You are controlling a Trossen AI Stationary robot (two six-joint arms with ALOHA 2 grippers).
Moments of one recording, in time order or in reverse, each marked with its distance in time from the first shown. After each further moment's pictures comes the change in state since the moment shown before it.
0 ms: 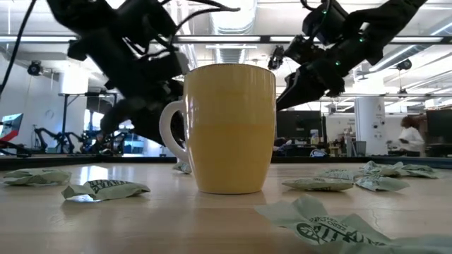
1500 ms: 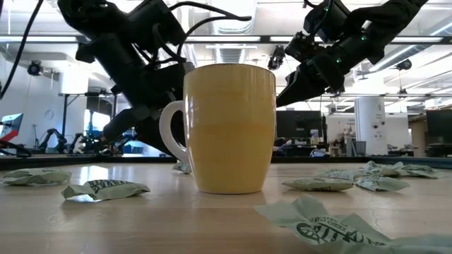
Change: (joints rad) left arm -0.004 0.050 0.039 -0.032 -0.002 0.037; right arm 0.013 -0.009 -0.005 0.010 0.000 0.045
